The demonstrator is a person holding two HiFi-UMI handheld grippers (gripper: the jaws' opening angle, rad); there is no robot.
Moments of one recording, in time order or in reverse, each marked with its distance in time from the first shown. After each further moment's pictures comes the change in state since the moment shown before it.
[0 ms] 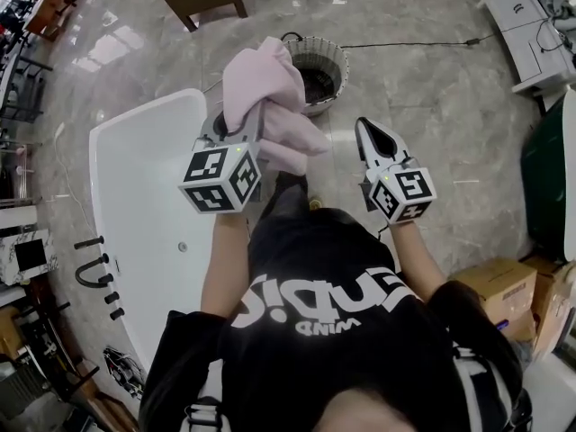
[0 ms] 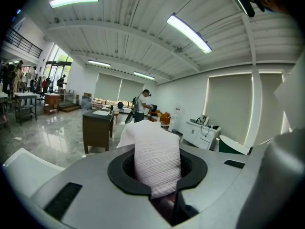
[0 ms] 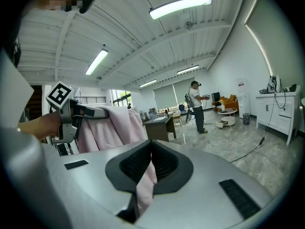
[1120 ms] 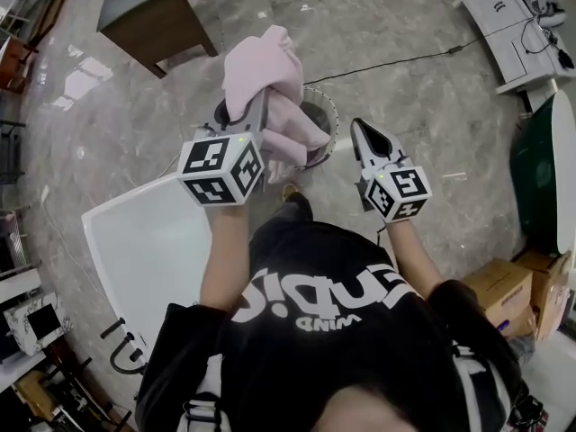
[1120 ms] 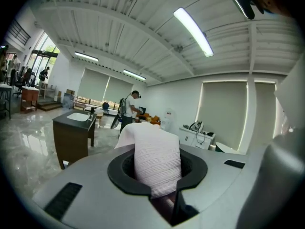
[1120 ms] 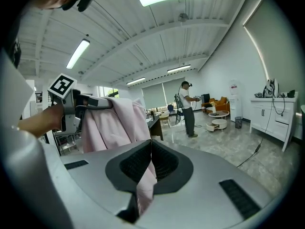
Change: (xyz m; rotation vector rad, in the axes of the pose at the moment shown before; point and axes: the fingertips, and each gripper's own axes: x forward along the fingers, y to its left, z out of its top) left arm 0.283 0.086 0.126 0.006 -0.033 -0.181; right arm 0.233 -0.138 0.079 0.005 0.016 -0.146
